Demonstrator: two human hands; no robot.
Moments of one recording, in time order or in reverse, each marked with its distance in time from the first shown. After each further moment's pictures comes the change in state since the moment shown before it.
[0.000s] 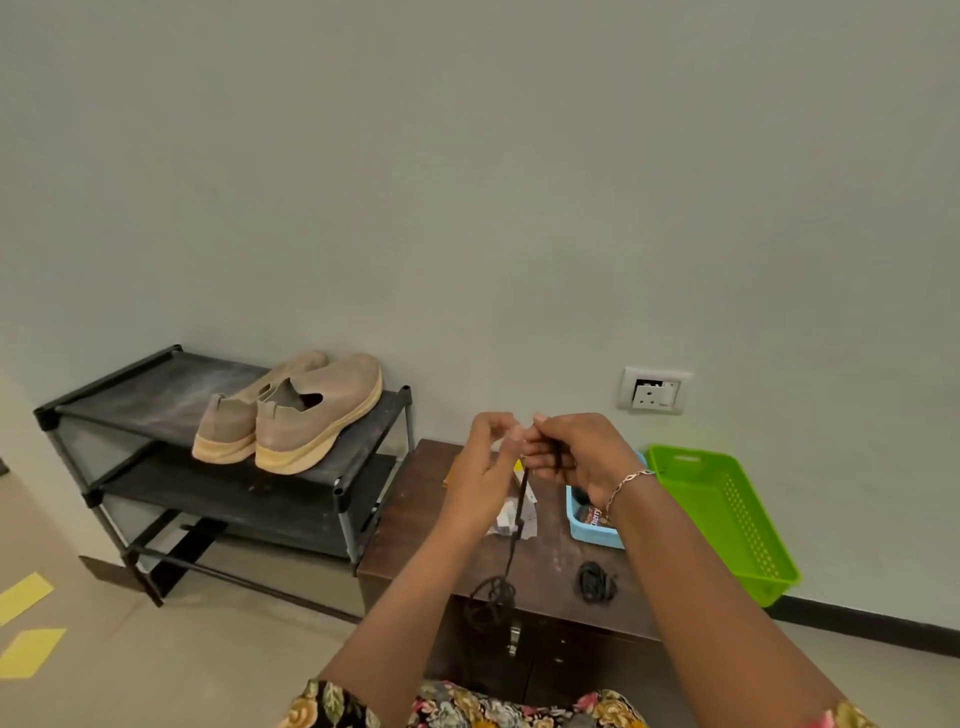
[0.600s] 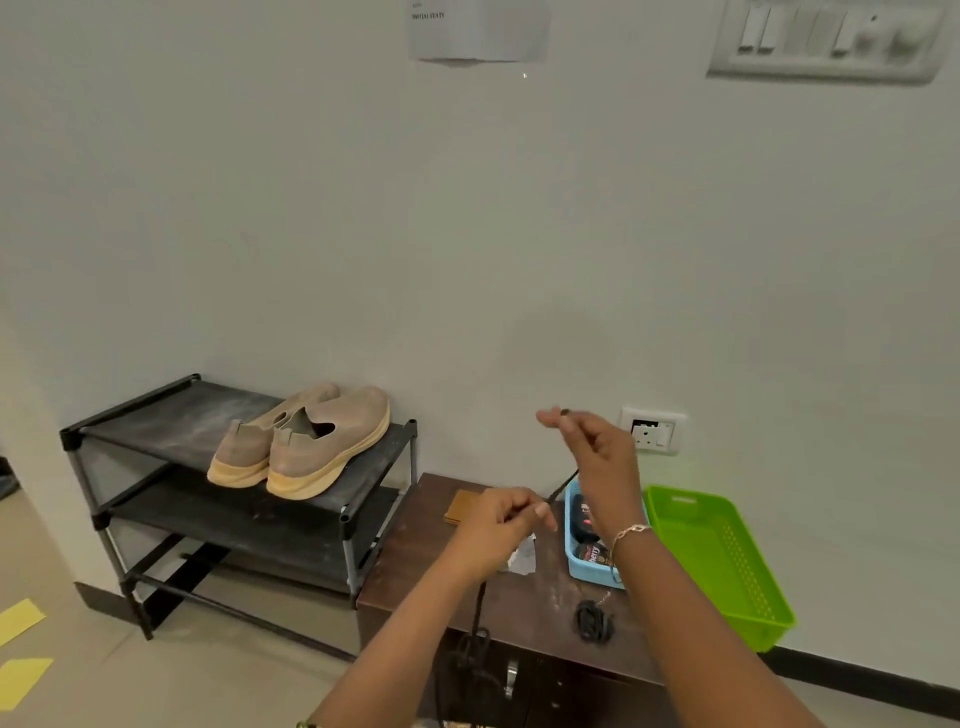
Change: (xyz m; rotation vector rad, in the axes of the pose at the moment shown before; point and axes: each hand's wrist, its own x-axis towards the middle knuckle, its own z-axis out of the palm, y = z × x) left_hand -0.024 0.016 -0.007 0.050 -0.313 -0.051; right_hand -0.019 0.002 0.002 -0.132 0.255 -0.722
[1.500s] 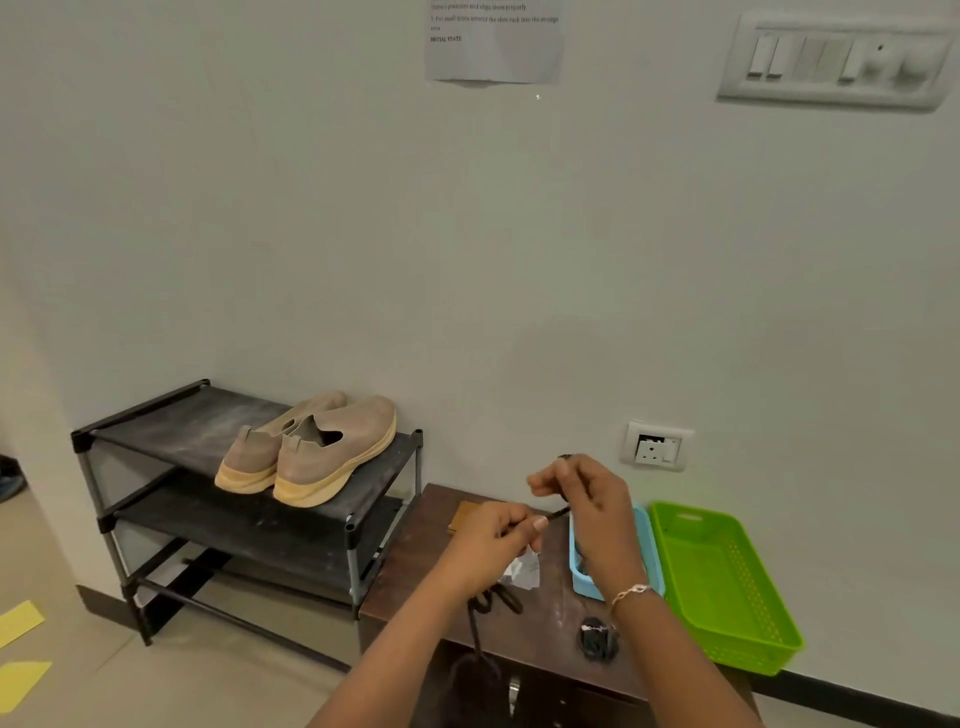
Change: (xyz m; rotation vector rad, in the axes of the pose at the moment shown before) left_hand -0.003 -0.014 -0.011 0.061 0.003 0.021; right_hand -0.030 0.001 0.008 -0.063 -0.059 0.044
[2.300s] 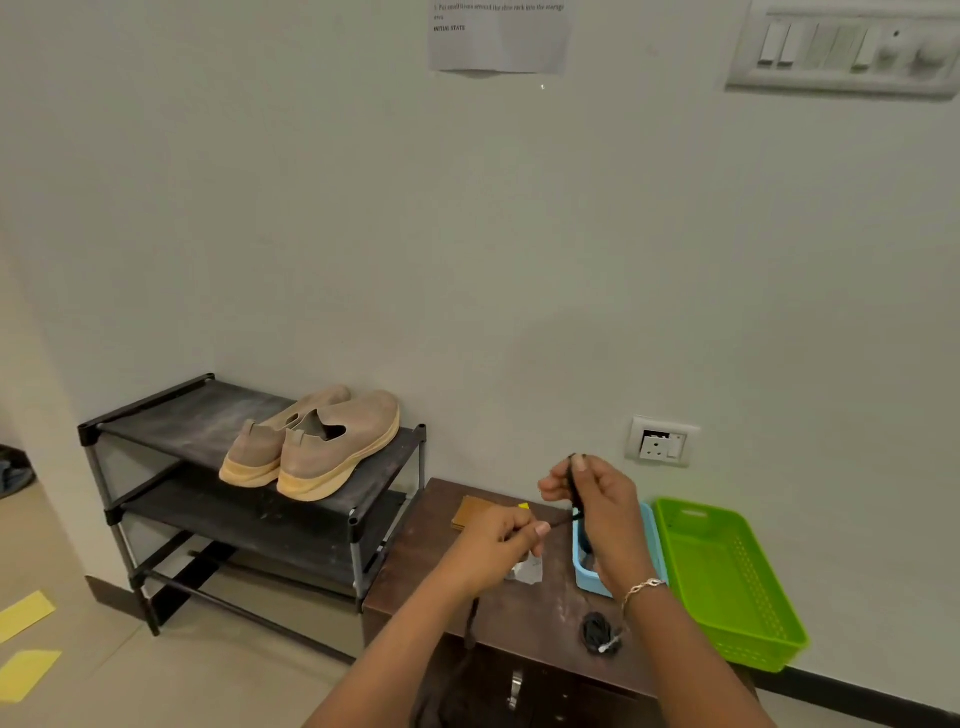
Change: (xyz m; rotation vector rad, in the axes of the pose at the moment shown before) left_hand -0.001 -0.006 0.003 0.096 -0.044 -0.035; right_hand 0.009 0.015 -0.004 0.176 0.000 0.113
